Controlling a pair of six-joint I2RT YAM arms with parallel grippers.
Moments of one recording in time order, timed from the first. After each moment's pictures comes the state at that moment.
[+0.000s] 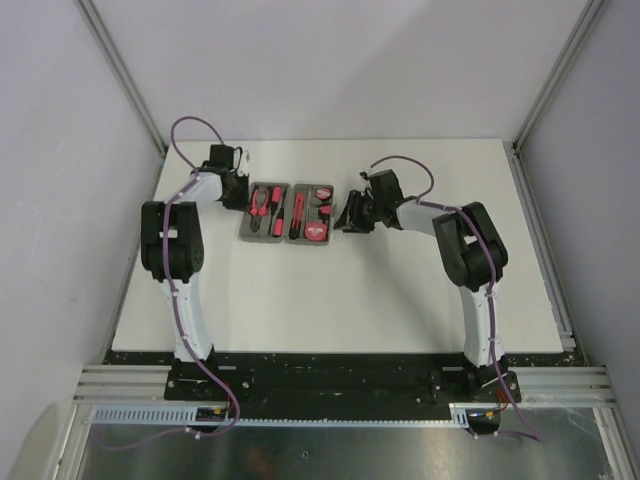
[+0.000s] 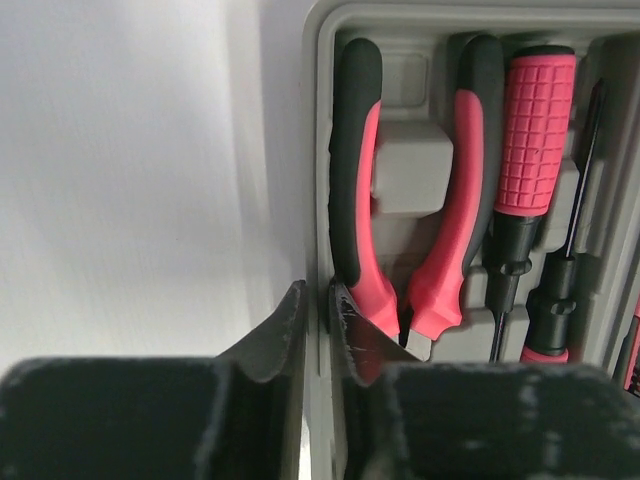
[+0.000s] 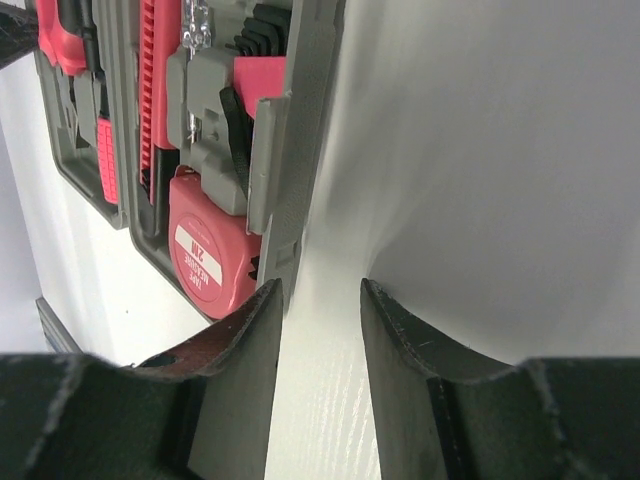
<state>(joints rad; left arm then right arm) -0.05 2.13 1.61 -0.50 0.12 -0.03 0.43 2.15 1.39 -0.01 -0.45 0.62</state>
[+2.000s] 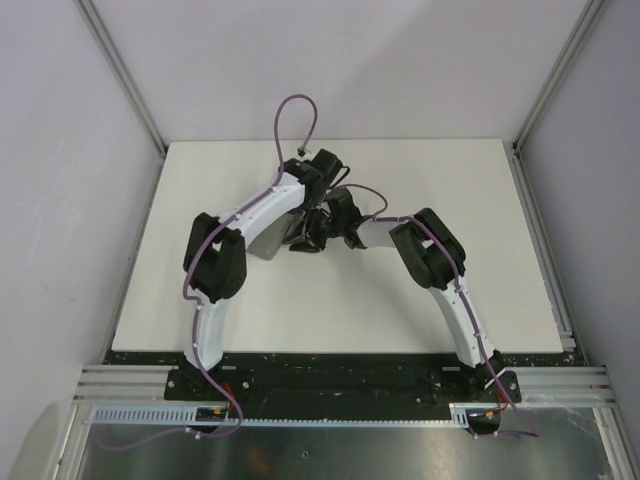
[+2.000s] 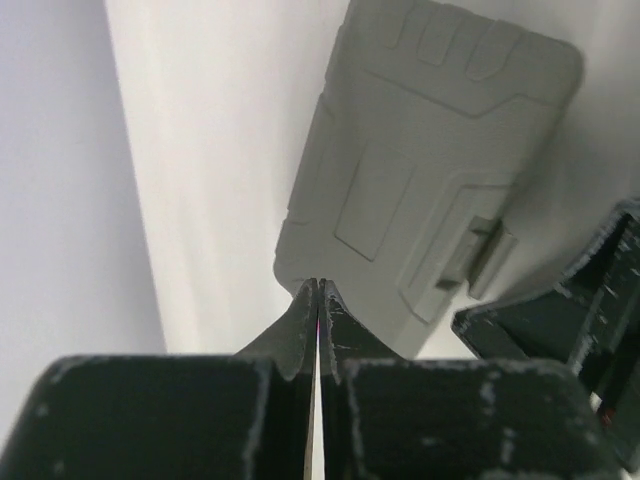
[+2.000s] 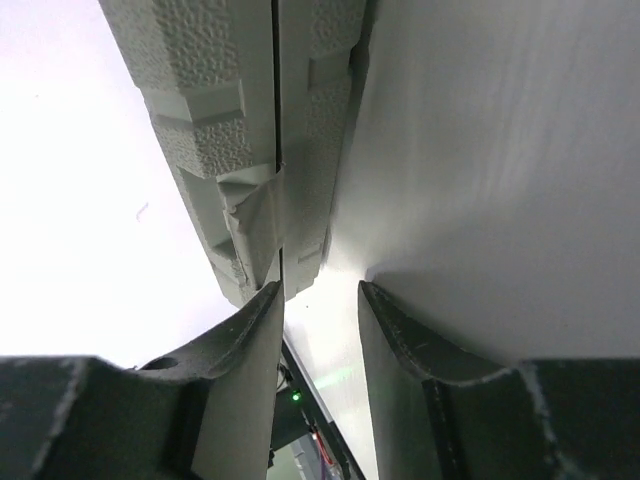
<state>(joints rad) -0.61 2.11 1.87 -1.04 -0.83 -0.22 0.64 2.38 1.54 0.26 -0.63 1.18</state>
